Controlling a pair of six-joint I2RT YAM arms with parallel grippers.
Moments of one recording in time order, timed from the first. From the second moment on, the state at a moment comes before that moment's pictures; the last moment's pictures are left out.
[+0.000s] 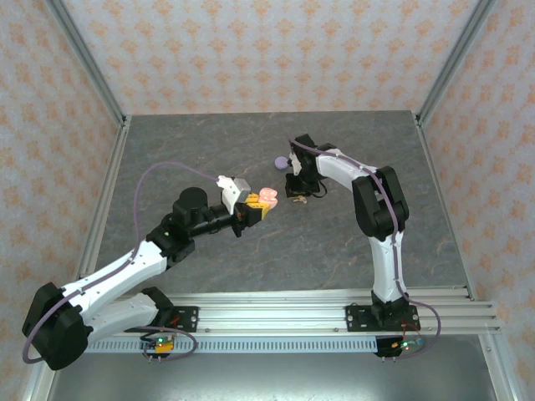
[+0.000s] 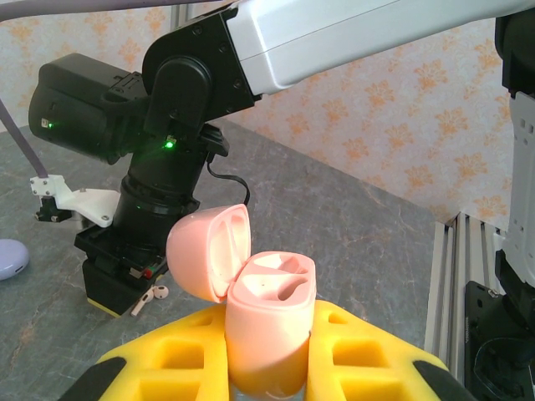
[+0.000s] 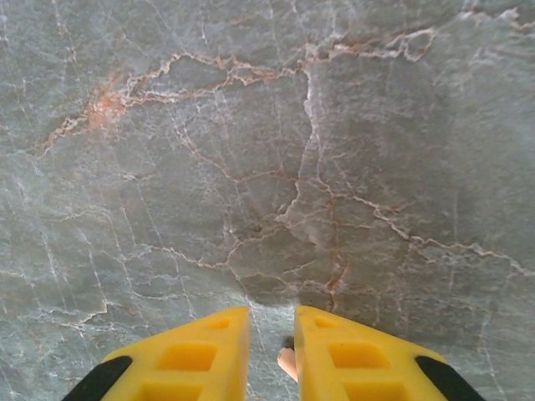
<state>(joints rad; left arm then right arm) -0.62 1.02 0.62 0.21 0.42 -0.15 0.44 2.13 1.60 -0.82 -0.27 0.26</state>
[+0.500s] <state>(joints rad) -0.62 1.02 0.62 0.20 0.42 -0.15 0.44 1.98 1.45 -0.77 -0.30 0.29</state>
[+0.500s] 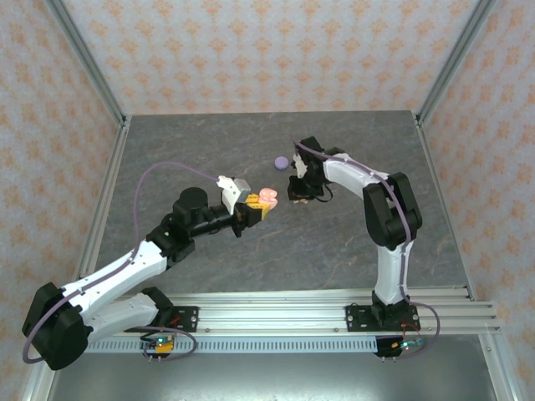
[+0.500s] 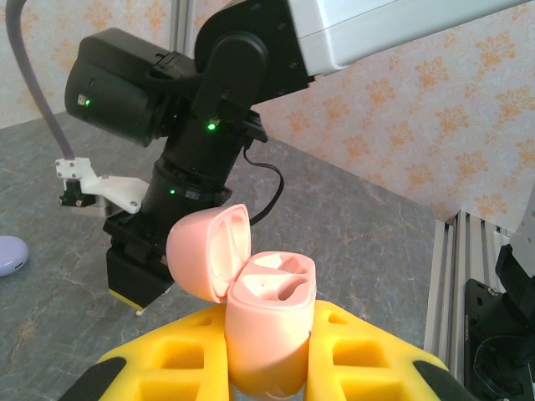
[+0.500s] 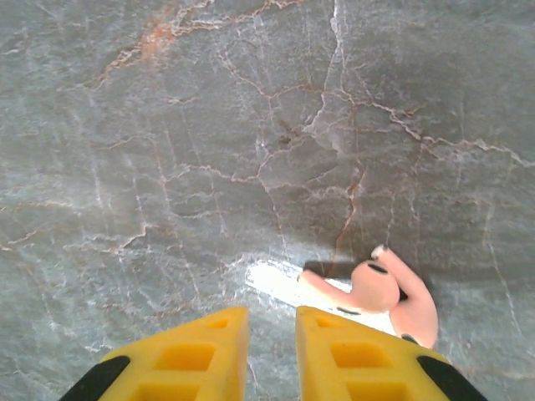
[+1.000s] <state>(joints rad) -0.62 1.02 0.62 0.20 0.42 -0.15 0.44 1.95 1.38 -0.72 -0.30 0.37</state>
